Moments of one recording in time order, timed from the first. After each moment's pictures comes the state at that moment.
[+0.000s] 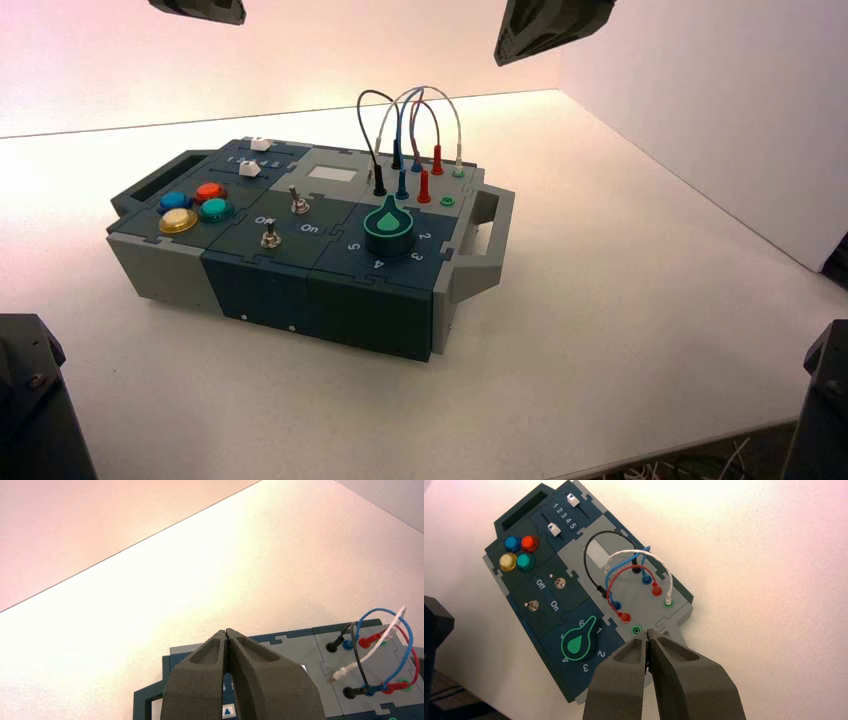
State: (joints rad) left arm -0.32 -0.48 1.01 -0.21 0.11 0.28; right arm 0.70 -0.45 0.89 0.18 0.44 0.01
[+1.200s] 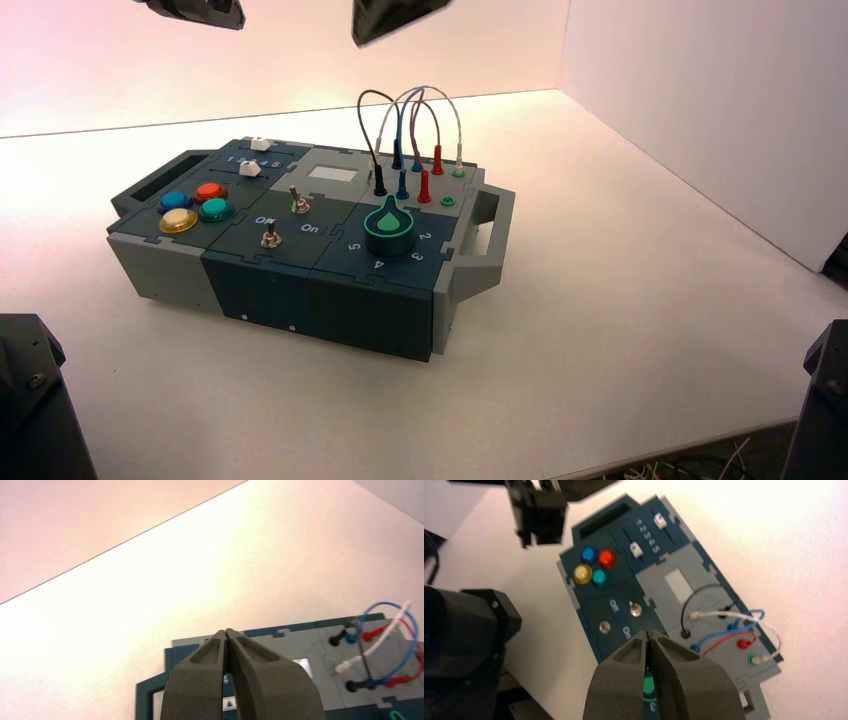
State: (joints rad) left arm -0.29 -0.48 1.01 -0.20 0.14 0.28; right arm 0.91 -0.22 0.59 0.22 0.48 0.00
